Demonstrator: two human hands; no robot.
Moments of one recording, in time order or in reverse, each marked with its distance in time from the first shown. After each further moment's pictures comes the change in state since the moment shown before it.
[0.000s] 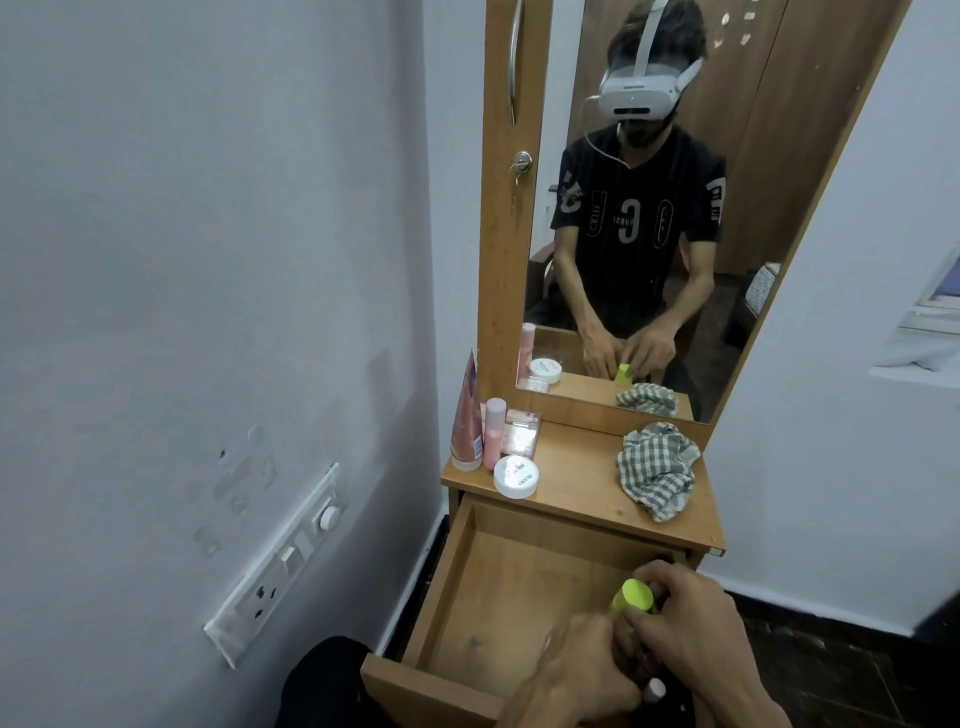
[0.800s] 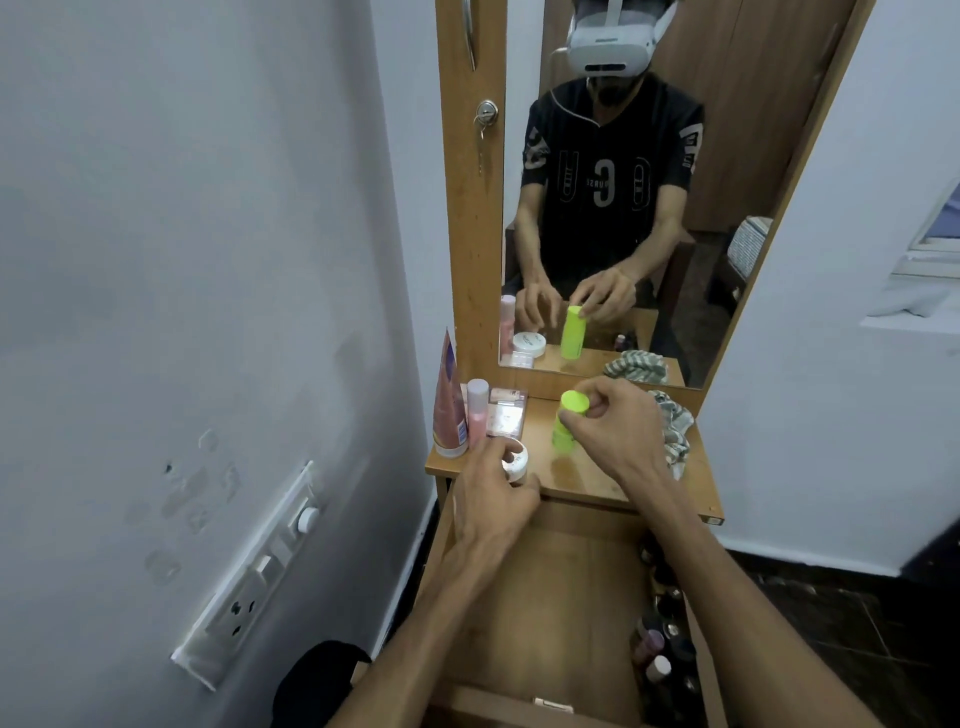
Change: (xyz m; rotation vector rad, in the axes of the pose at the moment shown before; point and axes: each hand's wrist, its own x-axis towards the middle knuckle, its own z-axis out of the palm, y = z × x) left_hand 0.058 -0.026 -0.110 -0.122 0.763 0.141; right_hand 0.136 -0.088 -0.019 0.275 0.351 -0.163
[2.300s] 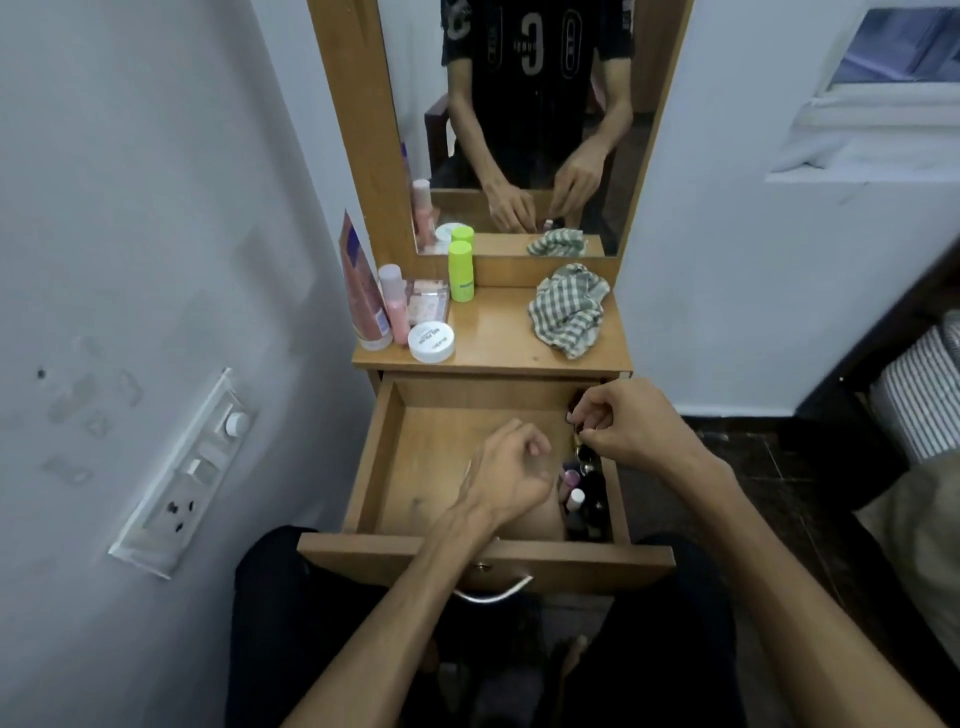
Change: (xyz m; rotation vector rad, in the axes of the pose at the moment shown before) left_hand -0.105 -0.001 0.064 0.030 -0.498 0.167; right_hand -0.120 0.070 -0.093 -0.245 -0.514 0.108
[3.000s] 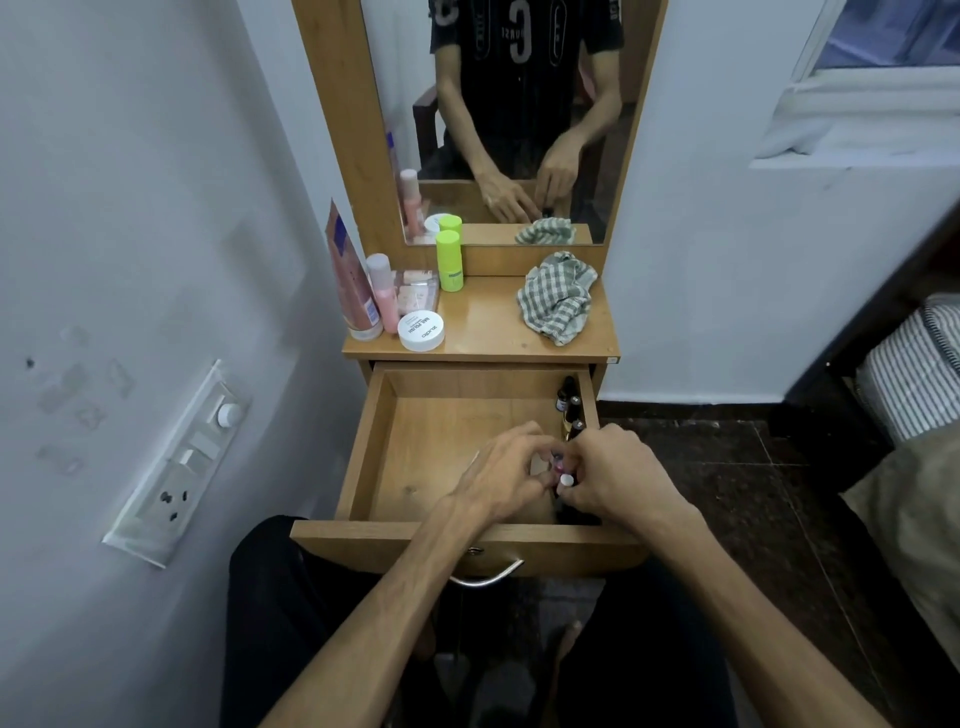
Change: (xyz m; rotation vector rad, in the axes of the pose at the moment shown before) left_hand -0.009 0.008 0.001 0.147 -0.271 0.189; right_hand -0.055 -0.014 0.037 -0.204 -0.070 0.045
